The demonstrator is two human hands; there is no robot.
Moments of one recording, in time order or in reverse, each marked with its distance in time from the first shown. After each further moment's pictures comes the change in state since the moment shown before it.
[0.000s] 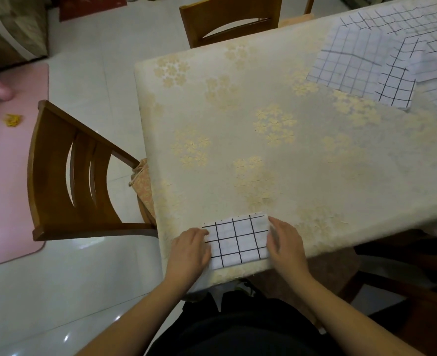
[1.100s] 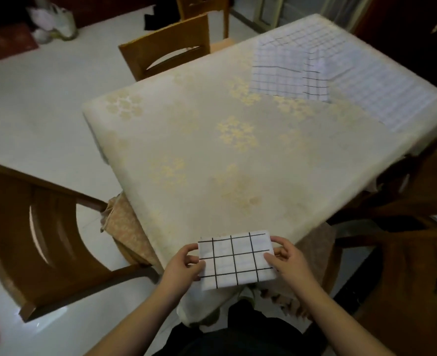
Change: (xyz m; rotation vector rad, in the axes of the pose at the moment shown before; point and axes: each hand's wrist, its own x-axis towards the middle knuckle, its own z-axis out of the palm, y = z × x) left_hand 0.023 -0.034 -0.074 -0.902 -0.578 -0.457; right_hand -0.064 -0.068 0.001 0.689 0.098 0.580
